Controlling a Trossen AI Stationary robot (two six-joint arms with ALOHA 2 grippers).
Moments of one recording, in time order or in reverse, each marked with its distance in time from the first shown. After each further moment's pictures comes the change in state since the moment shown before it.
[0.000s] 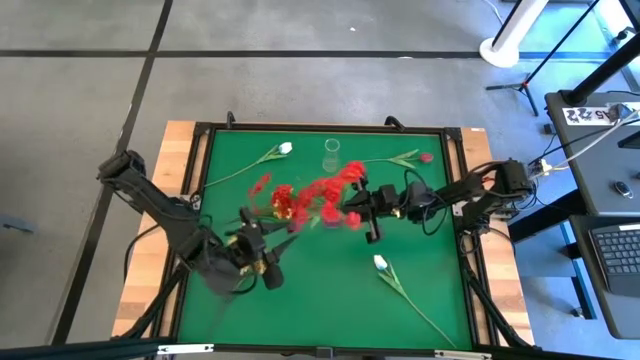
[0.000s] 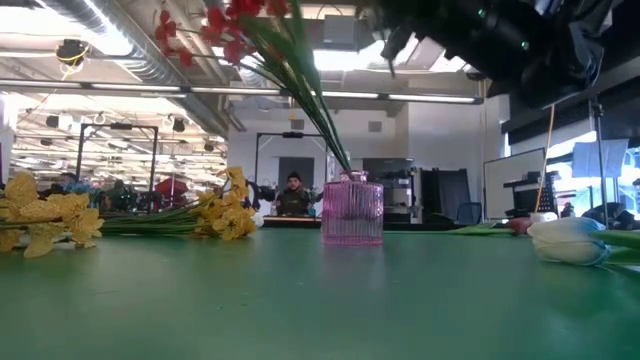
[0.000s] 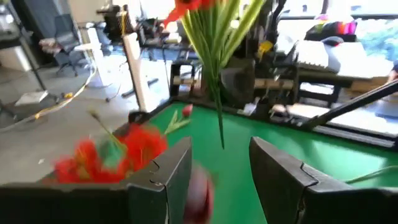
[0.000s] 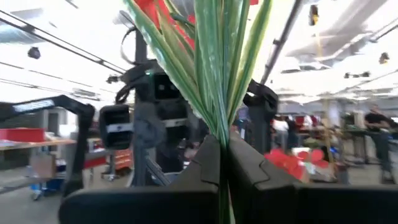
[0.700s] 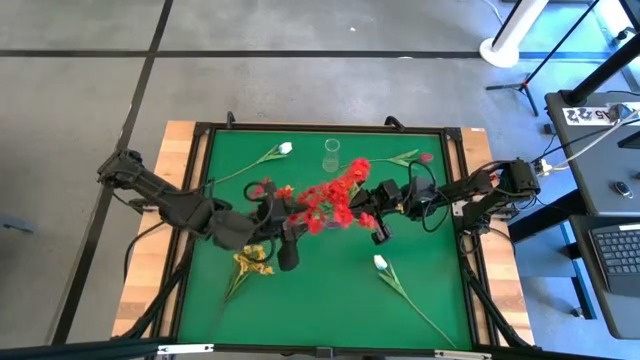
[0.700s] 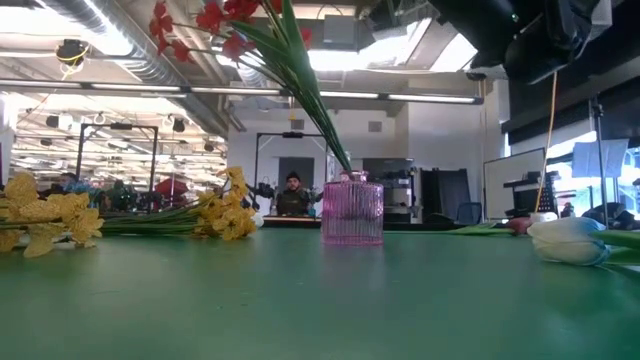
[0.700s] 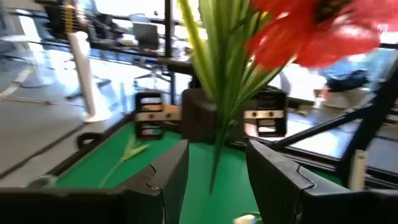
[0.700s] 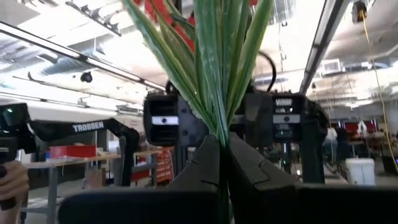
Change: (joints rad) left arm 0.231 -0.002 0.141 0.054 0.410 0.118; right arm 0.001 -0.048 0.109 -0.086 -0.128 0.128
